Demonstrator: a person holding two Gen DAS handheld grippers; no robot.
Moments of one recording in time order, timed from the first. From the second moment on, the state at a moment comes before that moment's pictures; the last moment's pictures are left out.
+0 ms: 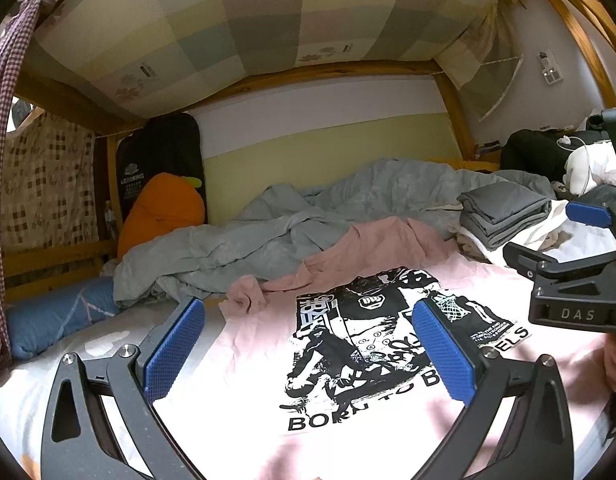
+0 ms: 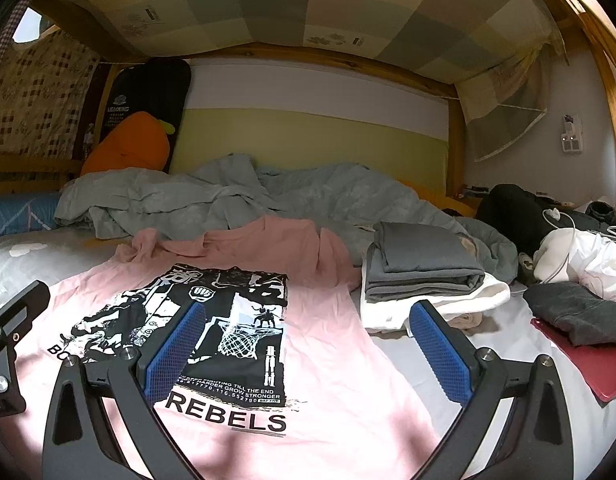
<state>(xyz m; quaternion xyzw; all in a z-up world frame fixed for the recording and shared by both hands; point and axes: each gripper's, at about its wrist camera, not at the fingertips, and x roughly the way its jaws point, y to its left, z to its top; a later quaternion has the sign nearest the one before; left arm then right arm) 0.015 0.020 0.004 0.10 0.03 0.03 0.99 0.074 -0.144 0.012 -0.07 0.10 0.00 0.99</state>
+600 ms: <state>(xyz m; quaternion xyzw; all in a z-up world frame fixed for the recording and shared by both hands) 0.011 0.026 0.003 0.09 0.03 0.03 1.00 0.083 -0.154 0.010 -0.04 0.13 0.00 0.99</state>
